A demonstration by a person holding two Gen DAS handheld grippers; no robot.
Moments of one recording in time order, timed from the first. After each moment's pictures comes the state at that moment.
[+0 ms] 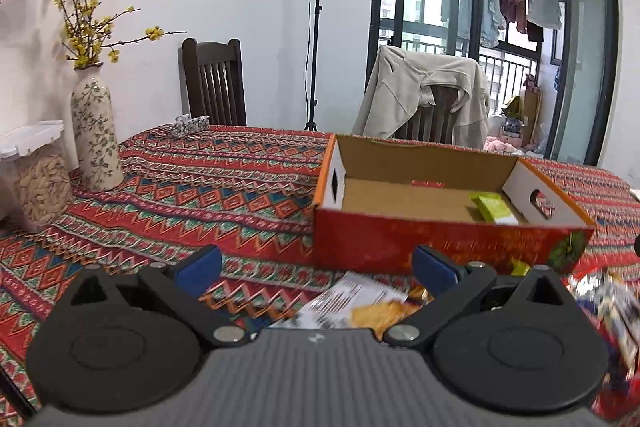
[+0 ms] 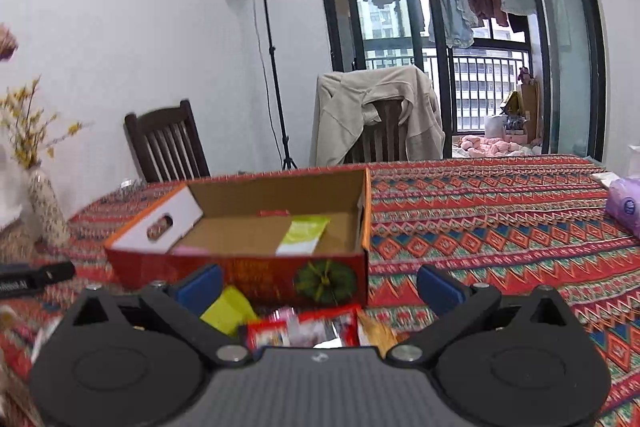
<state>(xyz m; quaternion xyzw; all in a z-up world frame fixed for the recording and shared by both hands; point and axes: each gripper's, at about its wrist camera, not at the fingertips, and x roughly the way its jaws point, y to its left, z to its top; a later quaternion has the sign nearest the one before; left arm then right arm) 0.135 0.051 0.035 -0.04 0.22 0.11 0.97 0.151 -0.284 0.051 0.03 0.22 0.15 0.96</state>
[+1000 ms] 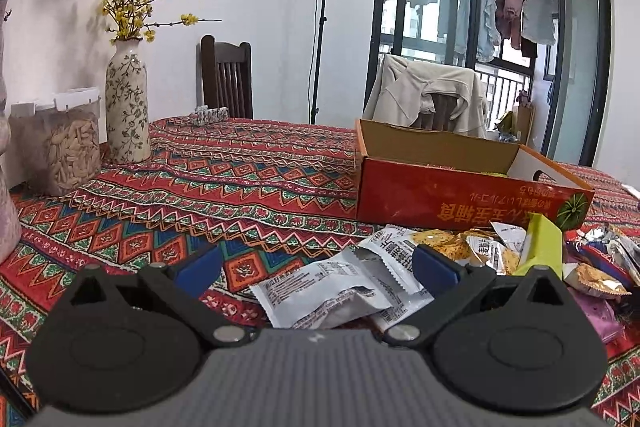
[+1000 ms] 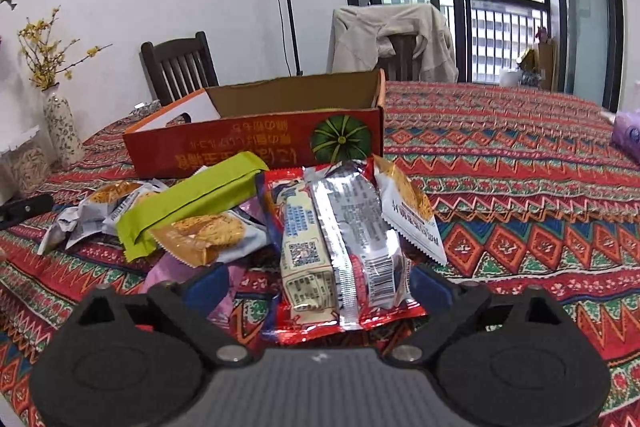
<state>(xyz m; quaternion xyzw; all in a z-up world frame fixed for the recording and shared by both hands) 0.077 0.087 -0.007 -0.06 0.19 0.10 0.98 0.102 -0.284 -0.007 0.02 0.31 0.17 0.94</state>
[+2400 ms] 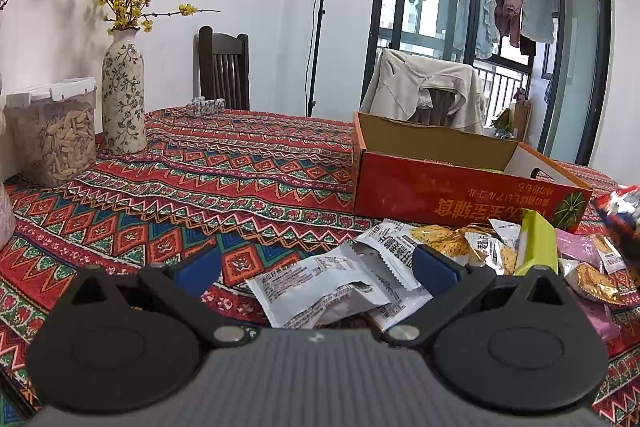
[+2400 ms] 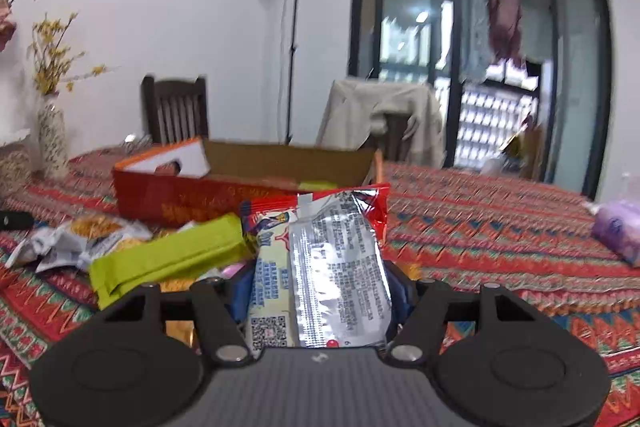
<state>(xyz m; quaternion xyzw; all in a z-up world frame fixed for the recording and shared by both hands) 0.079 0.090 -0.009 -0.07 0.20 0.09 0.97 0.096 -0.267 0.005 -0.05 0.18 0.14 0.97</state>
